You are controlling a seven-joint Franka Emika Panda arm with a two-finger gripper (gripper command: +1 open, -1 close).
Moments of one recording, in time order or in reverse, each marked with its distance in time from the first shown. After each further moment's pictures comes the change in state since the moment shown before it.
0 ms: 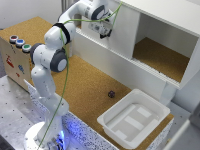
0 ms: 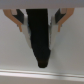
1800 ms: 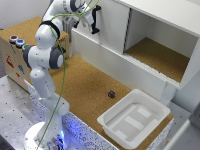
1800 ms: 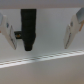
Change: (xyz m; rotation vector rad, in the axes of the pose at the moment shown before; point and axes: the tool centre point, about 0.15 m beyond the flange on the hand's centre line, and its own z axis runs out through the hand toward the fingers) arm -0.053 0.010 -0.028 -0.239 -0.062 0.334
